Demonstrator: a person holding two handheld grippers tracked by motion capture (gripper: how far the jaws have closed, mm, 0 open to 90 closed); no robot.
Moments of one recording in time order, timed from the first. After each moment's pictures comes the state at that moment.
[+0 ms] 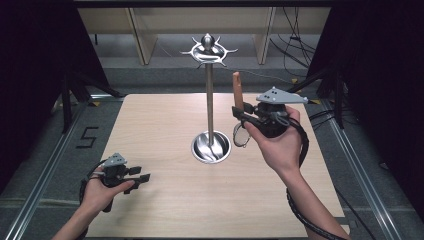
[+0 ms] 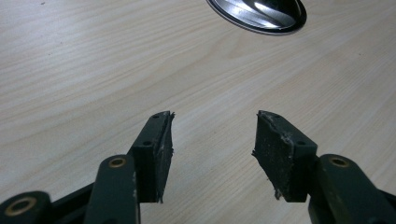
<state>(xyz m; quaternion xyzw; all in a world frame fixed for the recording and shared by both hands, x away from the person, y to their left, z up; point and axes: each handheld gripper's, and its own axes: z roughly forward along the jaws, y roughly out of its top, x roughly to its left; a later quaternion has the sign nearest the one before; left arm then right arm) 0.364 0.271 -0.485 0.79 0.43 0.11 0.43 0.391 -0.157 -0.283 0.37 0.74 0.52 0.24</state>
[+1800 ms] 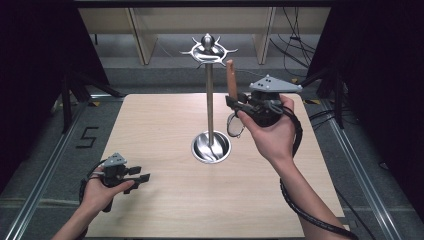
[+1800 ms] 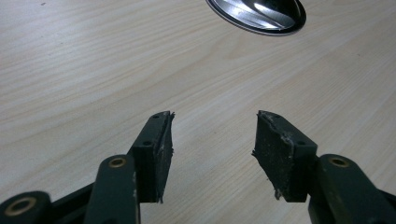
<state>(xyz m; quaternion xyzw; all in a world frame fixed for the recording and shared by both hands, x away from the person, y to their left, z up) 0.364 0.271 -0.485 0.78 0.43 0.11 0.43 0.403 -0.142 -0.264 0.36 0.73 0.53 0.25</state>
